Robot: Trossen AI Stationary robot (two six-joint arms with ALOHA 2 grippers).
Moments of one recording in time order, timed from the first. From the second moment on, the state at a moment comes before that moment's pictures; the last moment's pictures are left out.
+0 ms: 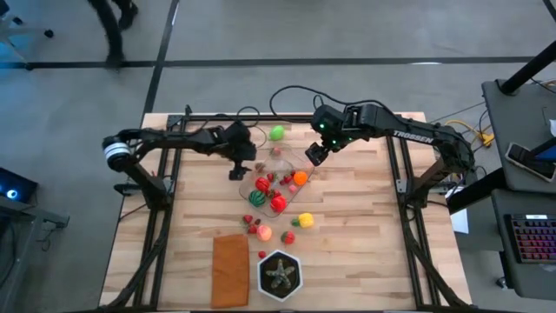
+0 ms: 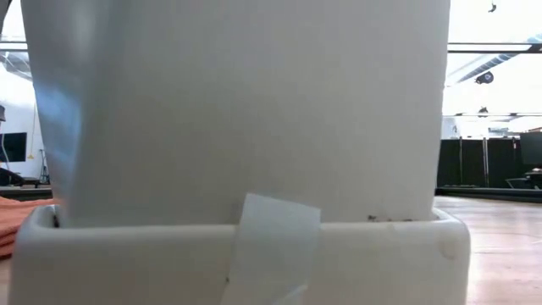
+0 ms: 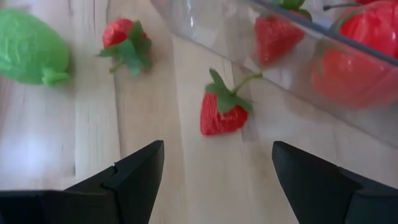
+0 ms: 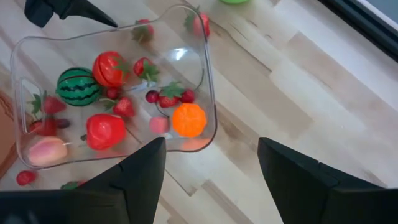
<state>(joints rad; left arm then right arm) 0.52 1.56 0.84 -0.28 0.18 0.62 -0.26 1.58 1.59 -1.13 0.06 0.53</state>
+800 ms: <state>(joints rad) 0.51 1.71 0.88 -0.19 0.28 0.74 -0.27 1.58 1.59 -1.13 0.08 0.52</state>
